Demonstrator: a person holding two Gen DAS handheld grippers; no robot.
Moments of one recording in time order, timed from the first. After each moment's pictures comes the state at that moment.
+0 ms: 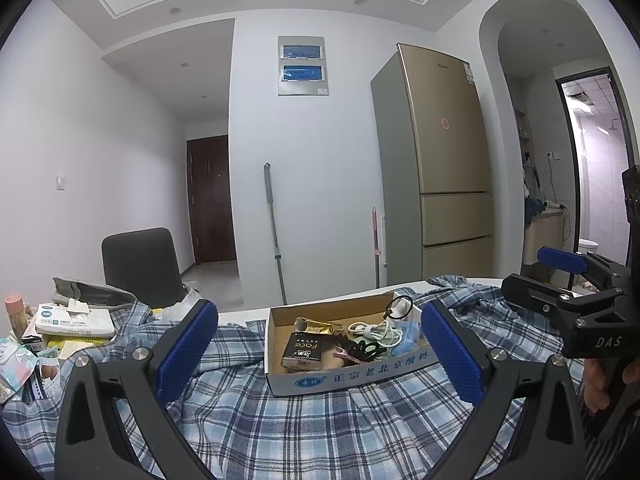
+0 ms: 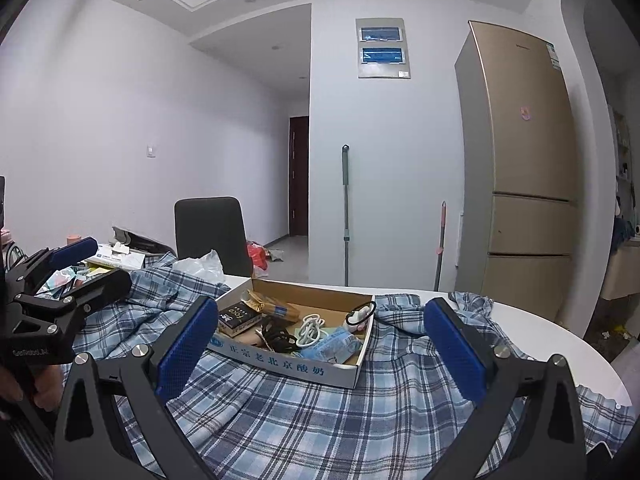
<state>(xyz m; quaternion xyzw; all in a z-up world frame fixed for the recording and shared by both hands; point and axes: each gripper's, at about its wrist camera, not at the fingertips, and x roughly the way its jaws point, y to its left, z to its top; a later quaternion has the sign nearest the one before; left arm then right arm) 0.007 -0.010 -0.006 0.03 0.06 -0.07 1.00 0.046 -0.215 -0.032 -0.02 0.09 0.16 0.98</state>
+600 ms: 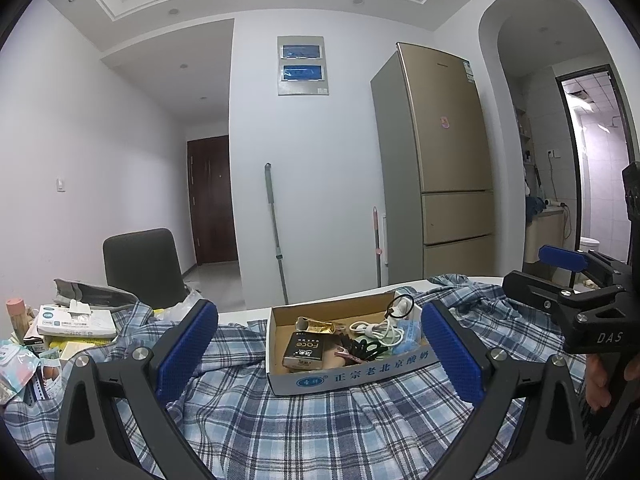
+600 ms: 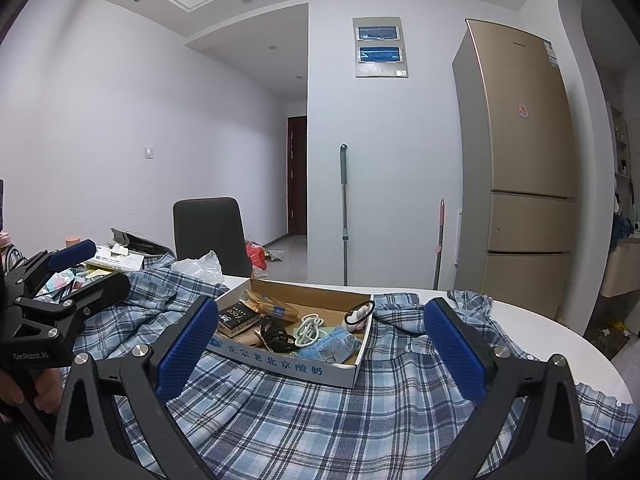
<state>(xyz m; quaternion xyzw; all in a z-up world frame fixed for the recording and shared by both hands) 0.006 -0.012 -0.007 0.03 0.06 -0.06 1.00 0.046 -0.216 -0.032 -0.02 0.09 0.16 0.98</state>
